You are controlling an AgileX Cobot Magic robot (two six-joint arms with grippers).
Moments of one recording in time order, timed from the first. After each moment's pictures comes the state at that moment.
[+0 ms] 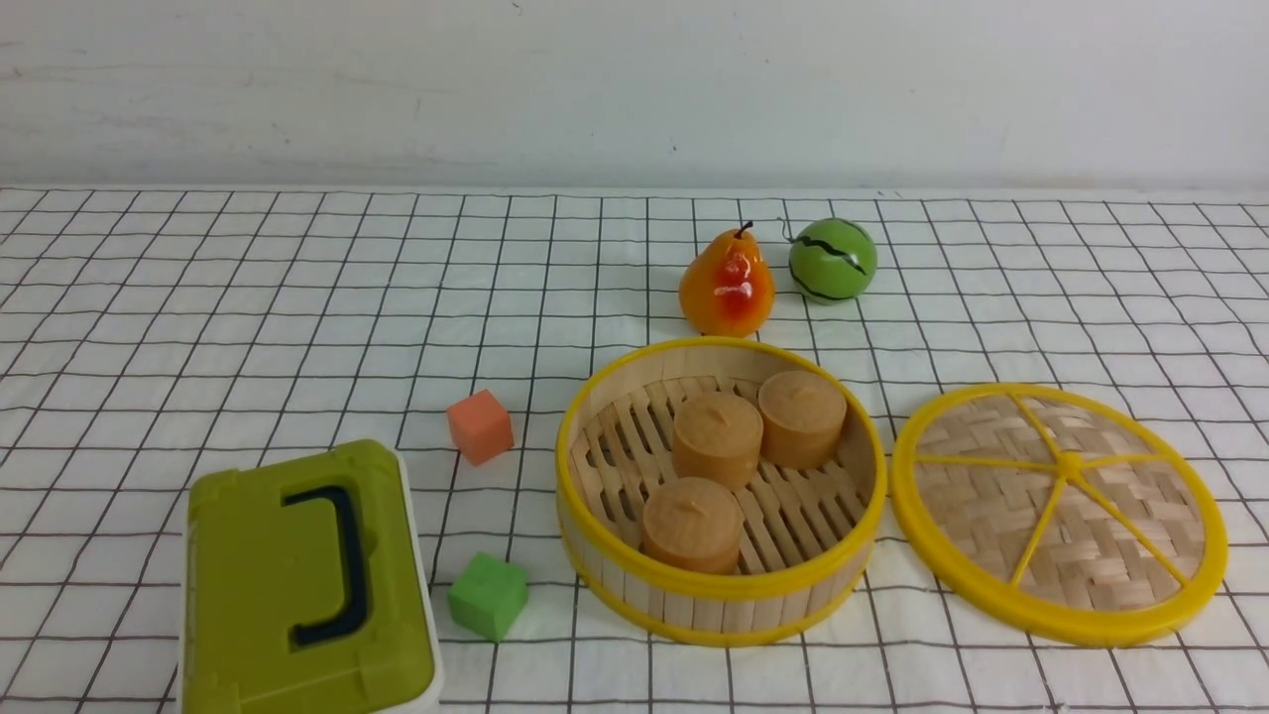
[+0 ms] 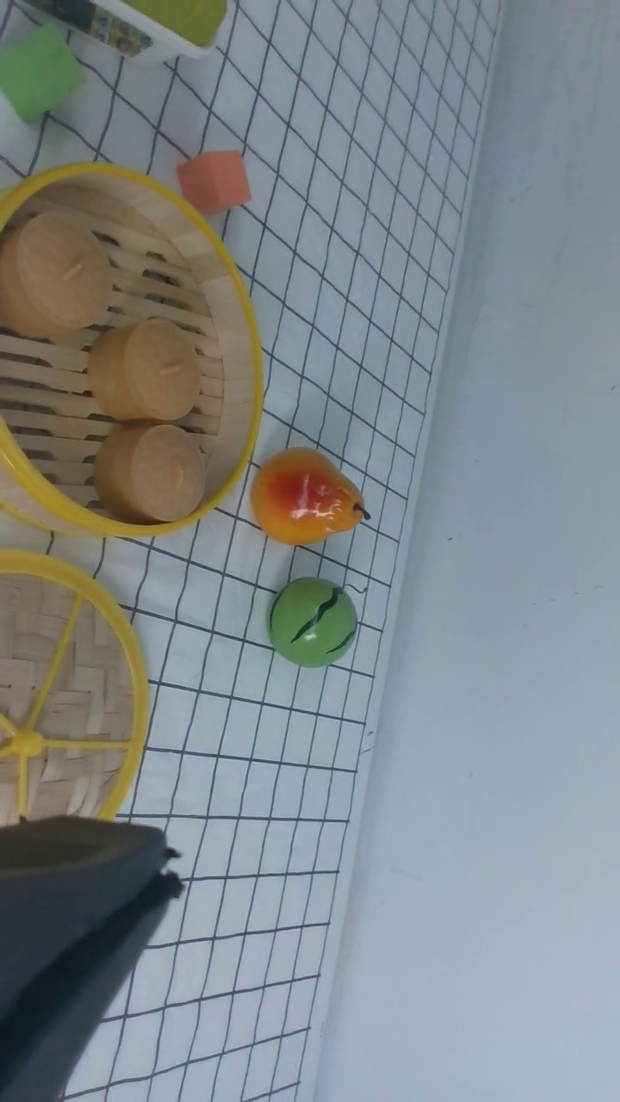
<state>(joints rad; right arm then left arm) 0.04 0.60 -0.91 0.34 0.66 -0.29 0.01 -0.01 0.03 -0.05 0.35 0.03</state>
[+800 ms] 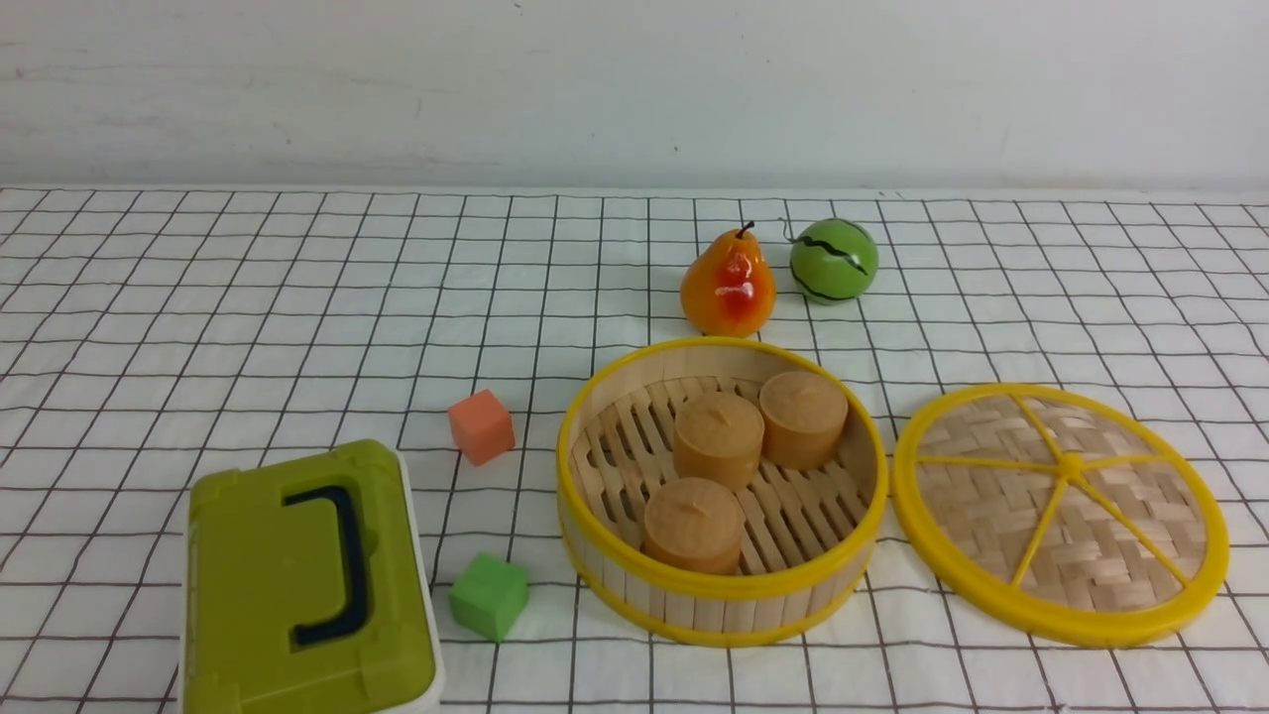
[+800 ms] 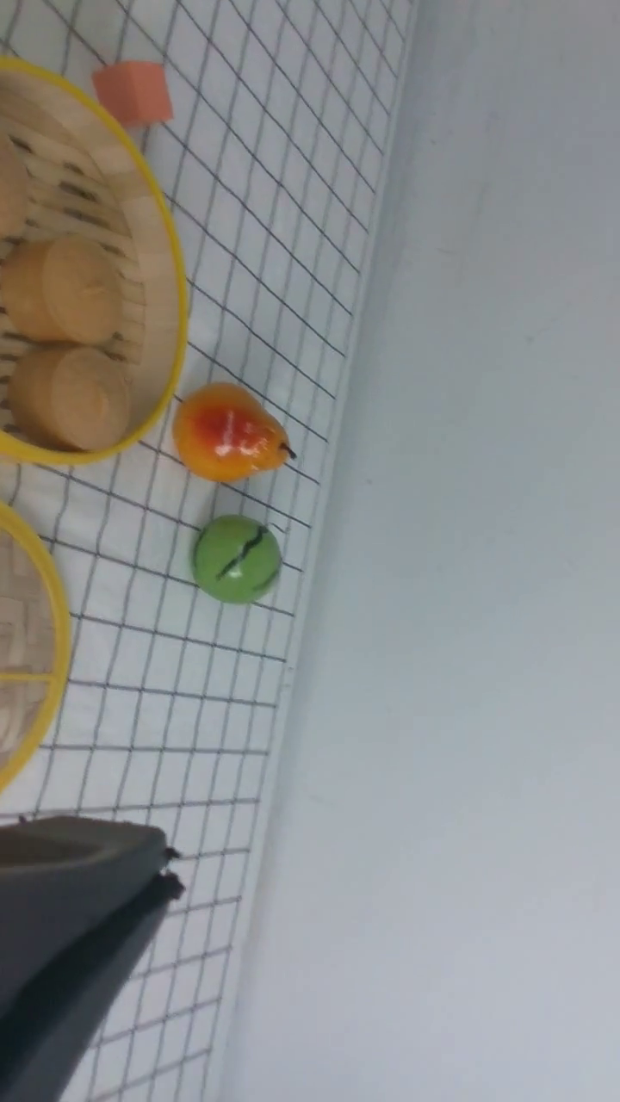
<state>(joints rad) 0.04 0.50 -0.77 0.28 0.46 -0.28 0.01 -0.01 0.03 -0.05 0.35 0.03</state>
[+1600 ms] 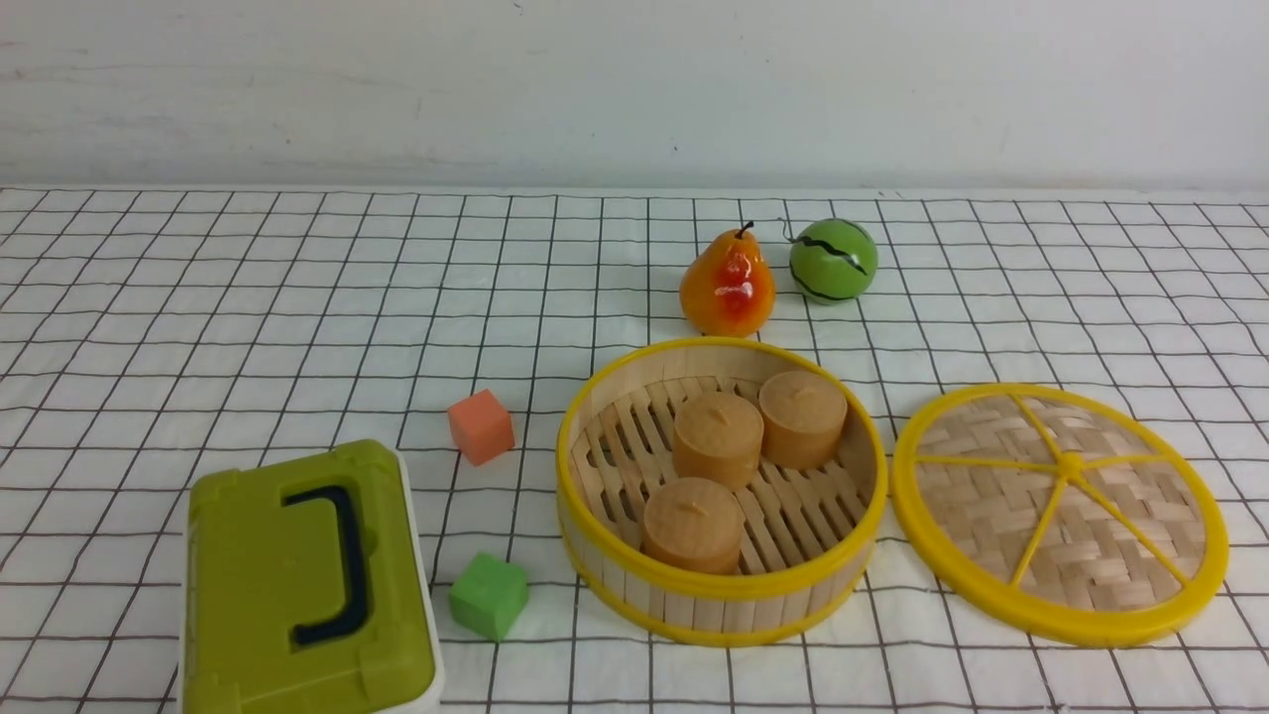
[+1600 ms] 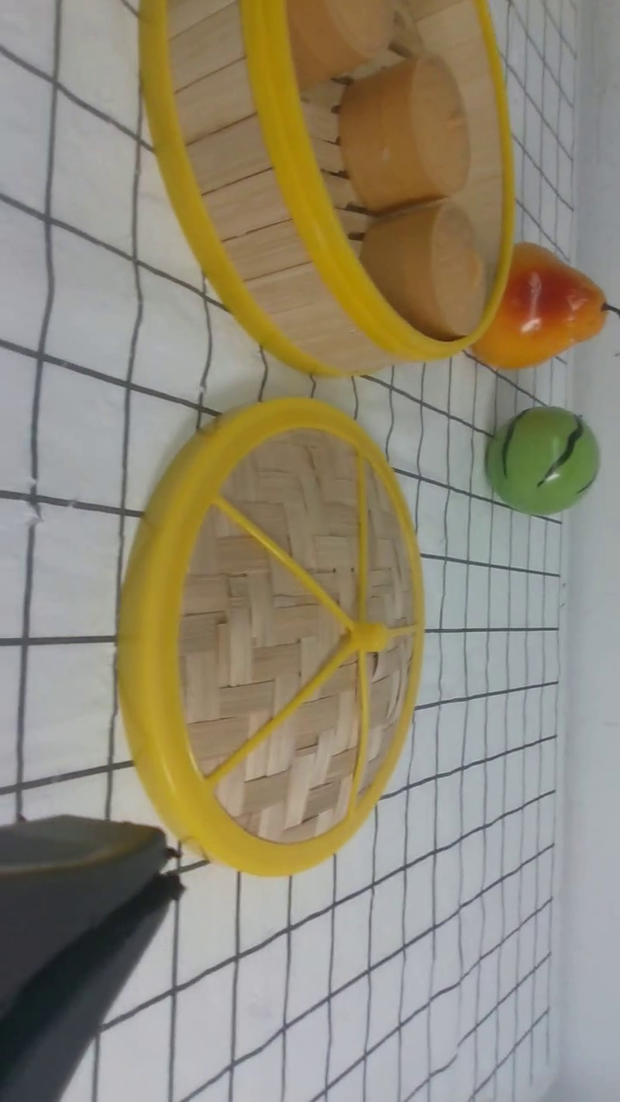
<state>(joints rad) 0.04 -0.01 0.02 0.03 0.26 0.04 0.01 -0.01 0.03 -0.05 0.35 0.03</state>
